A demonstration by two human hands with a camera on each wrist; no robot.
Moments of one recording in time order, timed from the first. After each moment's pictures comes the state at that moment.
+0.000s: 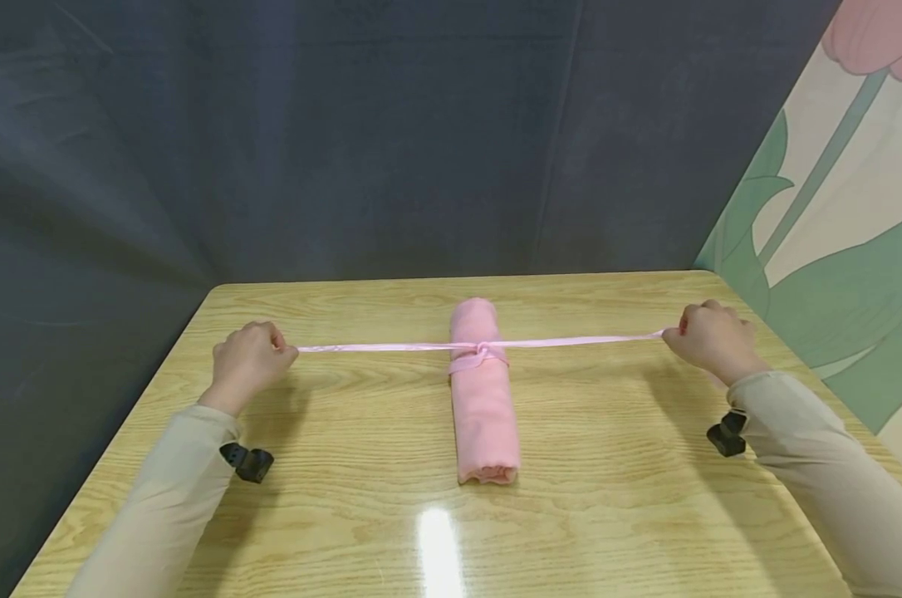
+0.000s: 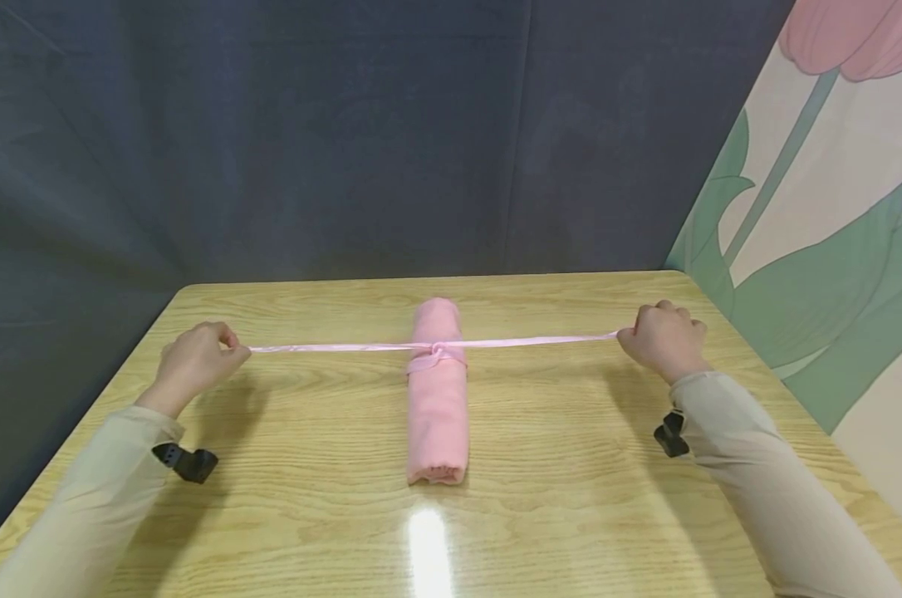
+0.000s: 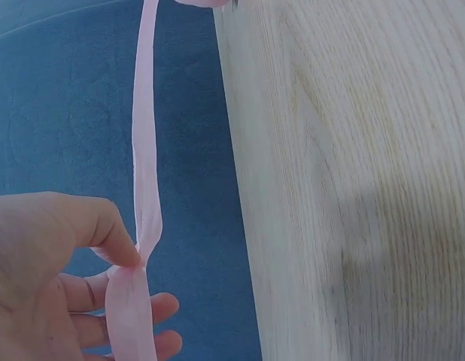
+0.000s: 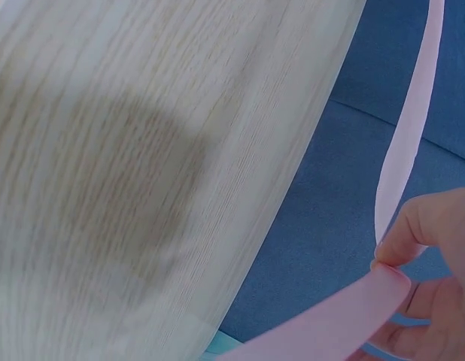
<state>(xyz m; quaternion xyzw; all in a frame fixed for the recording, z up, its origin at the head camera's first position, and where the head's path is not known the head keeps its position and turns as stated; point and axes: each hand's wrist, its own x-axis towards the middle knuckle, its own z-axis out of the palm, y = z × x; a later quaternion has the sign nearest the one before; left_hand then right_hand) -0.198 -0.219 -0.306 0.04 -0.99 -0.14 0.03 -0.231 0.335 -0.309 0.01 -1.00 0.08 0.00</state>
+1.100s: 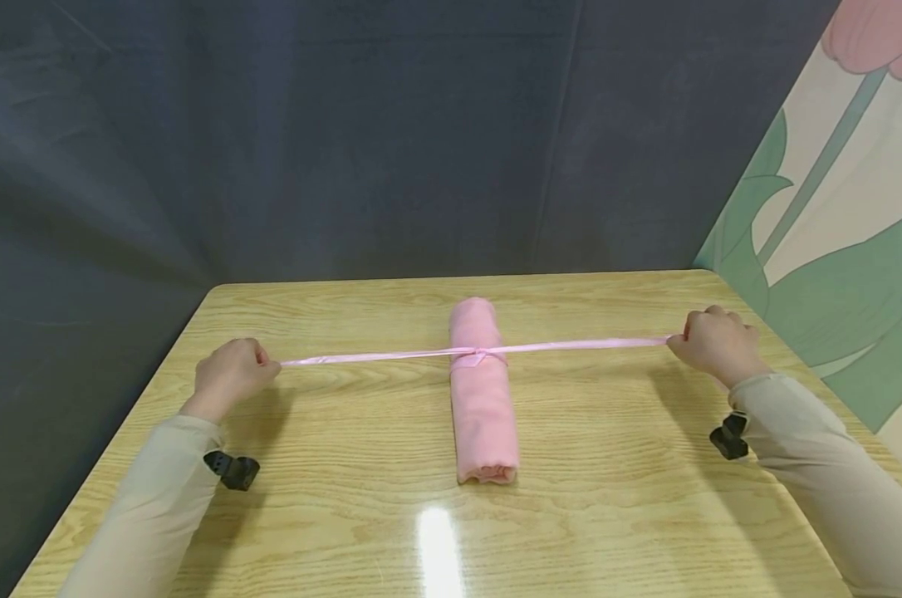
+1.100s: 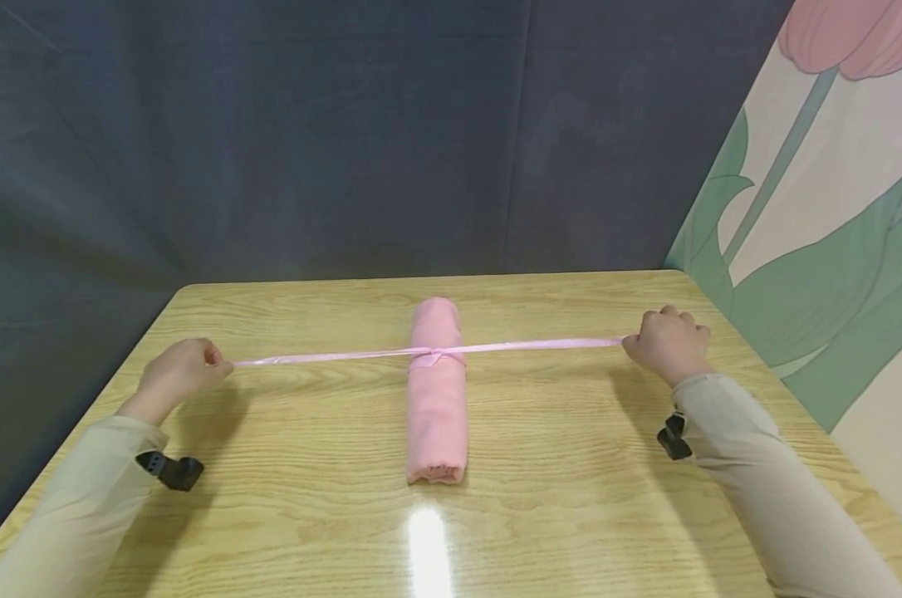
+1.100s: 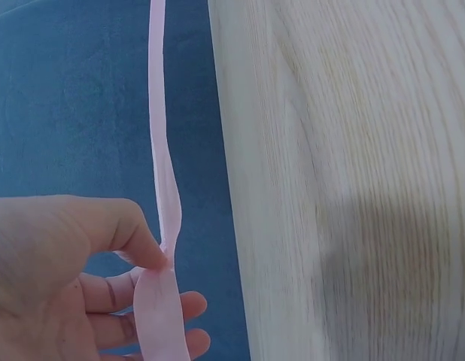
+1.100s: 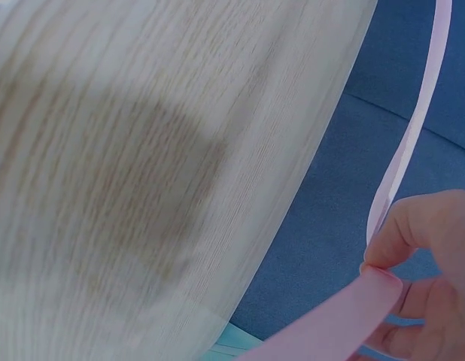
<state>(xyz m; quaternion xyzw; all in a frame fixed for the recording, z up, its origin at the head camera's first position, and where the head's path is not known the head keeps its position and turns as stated) -0.193 -0.242 -0.311 0.05 -0.99 -0.14 -0.06 -0.228 0.340 -0.308 0.00 -1.00 0.06 -0.04</state>
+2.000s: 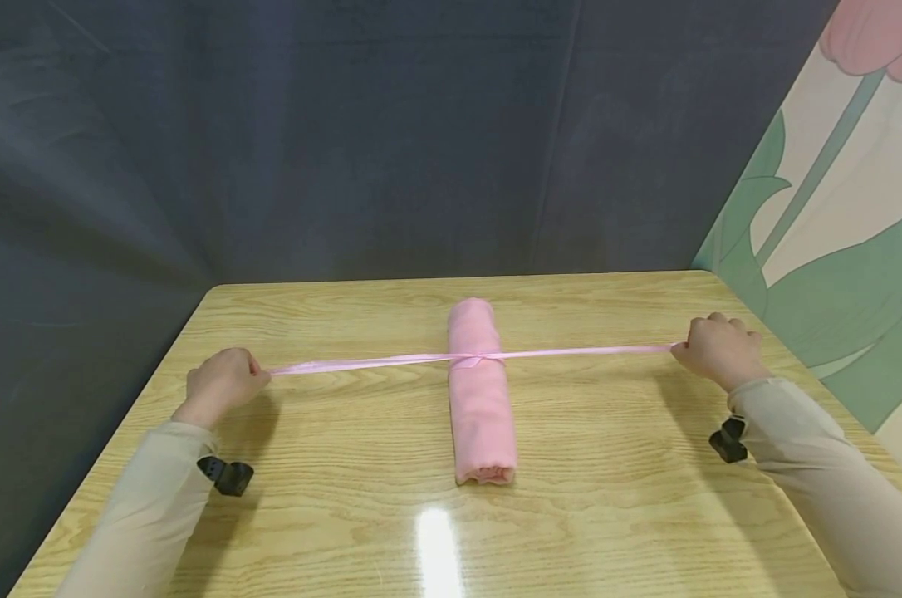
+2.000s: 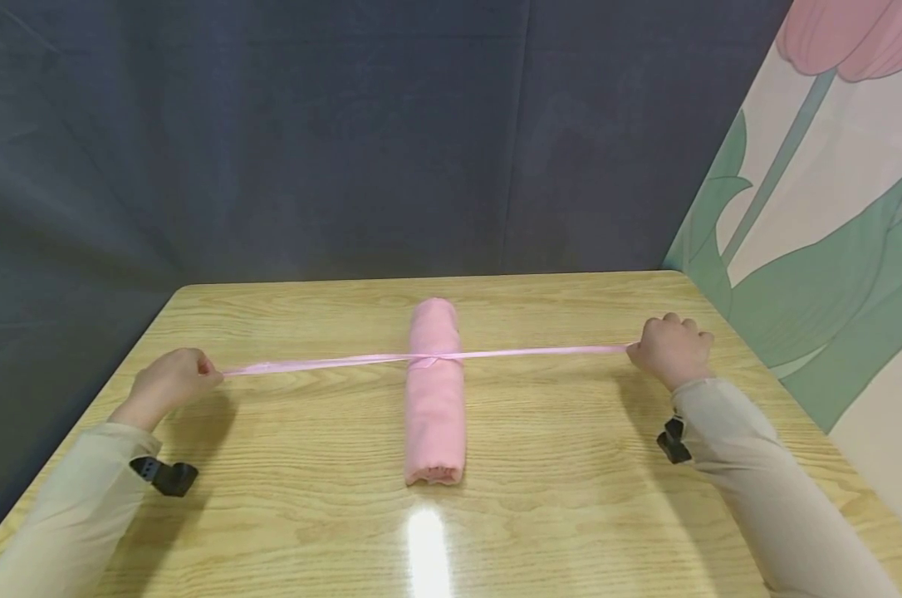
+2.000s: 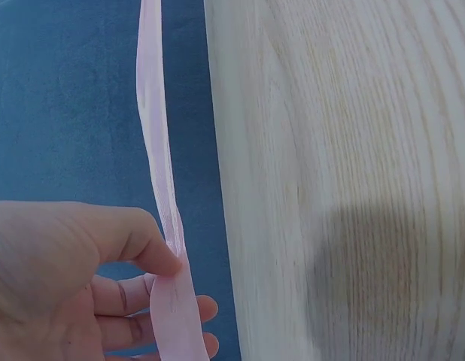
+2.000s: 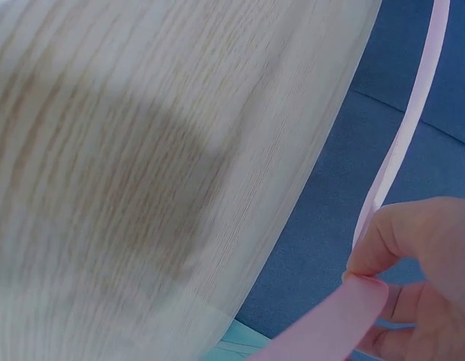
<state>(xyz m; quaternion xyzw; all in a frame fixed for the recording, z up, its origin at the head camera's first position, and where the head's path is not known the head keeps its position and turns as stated) -0.186 -0.248 -0.313 0.05 -0.98 -0.14 -0.09 -0.226 0.344 -0.315 0.00 -1.00 0.03 -0.05</state>
